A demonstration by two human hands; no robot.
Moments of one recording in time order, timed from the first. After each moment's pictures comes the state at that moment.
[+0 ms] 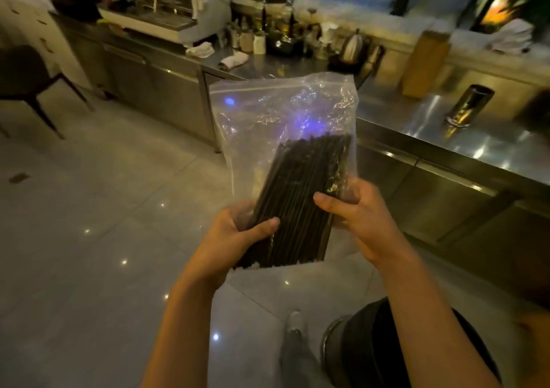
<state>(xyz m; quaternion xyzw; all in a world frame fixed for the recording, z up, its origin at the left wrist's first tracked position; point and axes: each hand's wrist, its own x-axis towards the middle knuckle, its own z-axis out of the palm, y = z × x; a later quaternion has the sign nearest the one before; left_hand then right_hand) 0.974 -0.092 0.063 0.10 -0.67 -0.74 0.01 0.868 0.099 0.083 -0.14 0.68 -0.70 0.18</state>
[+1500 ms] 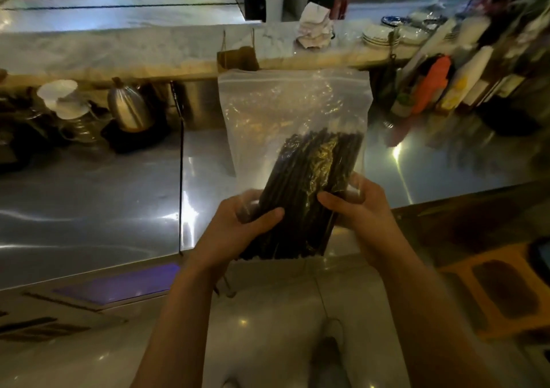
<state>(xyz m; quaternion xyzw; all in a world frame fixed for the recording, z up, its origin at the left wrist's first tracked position) 0.173 0.073 0.044 -0.18 -0.70 -0.65 -0.23 0.242 0.283 0.058 0.13 0.69 -0.70 -0.10</state>
